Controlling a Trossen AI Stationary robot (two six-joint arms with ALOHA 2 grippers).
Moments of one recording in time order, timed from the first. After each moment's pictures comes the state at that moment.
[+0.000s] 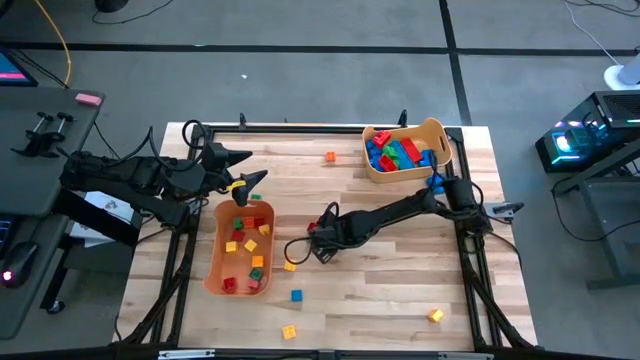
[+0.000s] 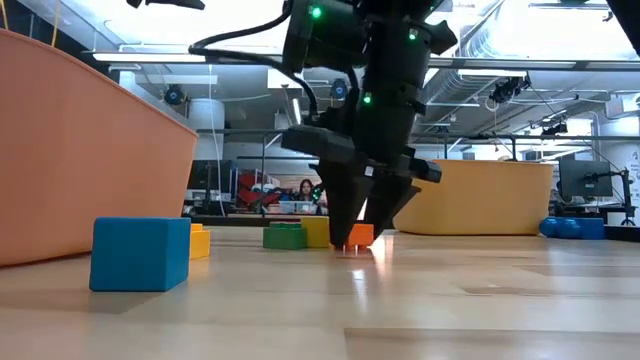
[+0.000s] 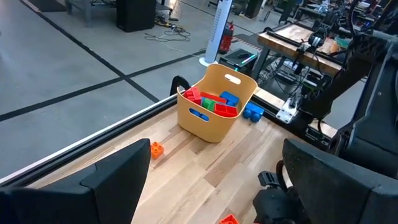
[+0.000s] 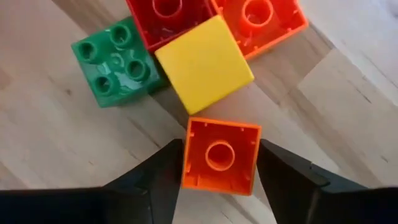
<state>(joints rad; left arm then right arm) -0.22 0.90 1.07 -0.58 -0.76 -0.53 0.18 2.11 1.49 -0.72 0.20 0.96</state>
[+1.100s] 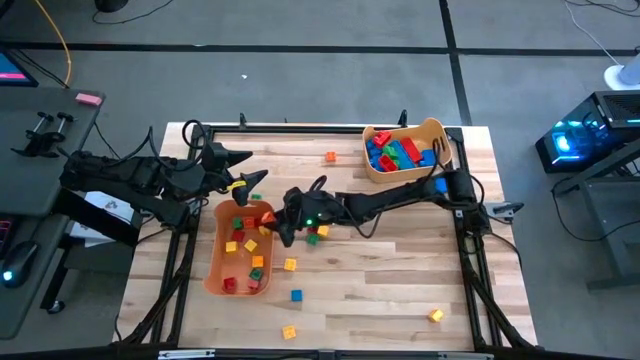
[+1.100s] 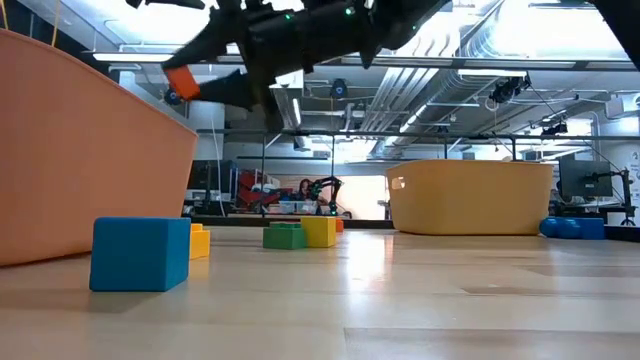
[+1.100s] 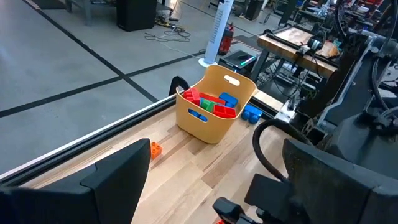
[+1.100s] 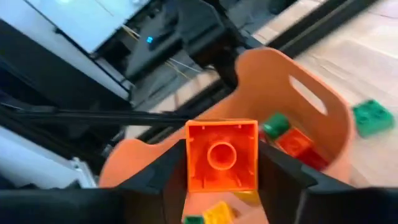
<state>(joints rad) -0.22 0.90 1.07 -0.57 -0.76 -0.55 0.07 2.09 1.49 0.32 0.03 0.65</state>
